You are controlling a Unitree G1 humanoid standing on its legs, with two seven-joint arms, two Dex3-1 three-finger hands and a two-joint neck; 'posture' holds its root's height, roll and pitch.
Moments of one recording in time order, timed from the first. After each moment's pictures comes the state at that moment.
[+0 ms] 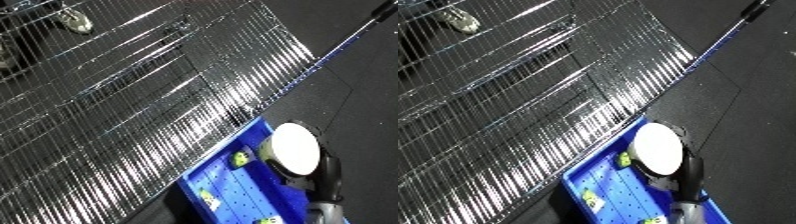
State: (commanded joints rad) left arm -0.03 0.42 0.00 0.10 -0.88 -0.25 -0.12; right arm -0.01 -0.41 -0.11 0.13 0.56 -0.61 -0.36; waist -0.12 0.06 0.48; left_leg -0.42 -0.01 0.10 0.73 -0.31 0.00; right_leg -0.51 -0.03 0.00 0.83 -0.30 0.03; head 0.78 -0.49
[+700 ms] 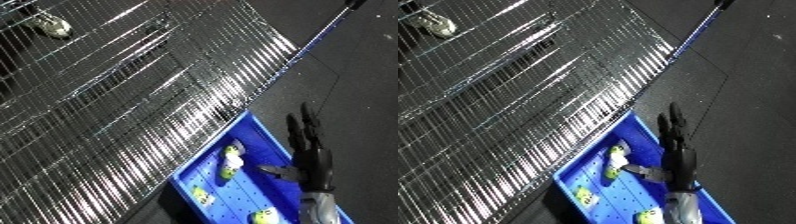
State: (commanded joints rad) left arm -0.05 0.40 -0.04 0.12 -0.89 -0.26 -0.10; right arm -0.01 -0.43 -0.12 0.14 0.55 -0.60 -0.32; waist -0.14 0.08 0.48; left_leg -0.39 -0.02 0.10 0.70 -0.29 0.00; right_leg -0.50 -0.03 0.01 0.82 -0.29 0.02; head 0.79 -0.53
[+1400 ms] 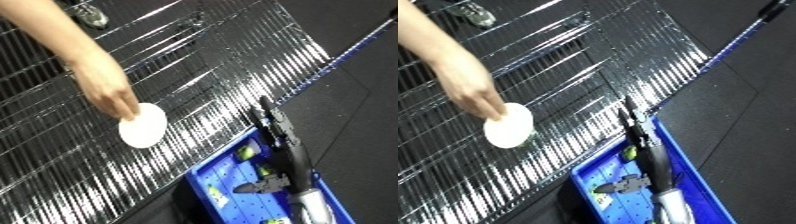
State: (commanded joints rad) left arm -0.09 0.42 -0.05 0.12 -0.83 -0.18 -0.11; right arm -0.10 -0.44 0.05 -0.03 0.41 -0.38 -0.16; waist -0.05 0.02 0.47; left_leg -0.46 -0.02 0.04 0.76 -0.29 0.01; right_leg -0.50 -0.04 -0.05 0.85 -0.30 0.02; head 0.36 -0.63
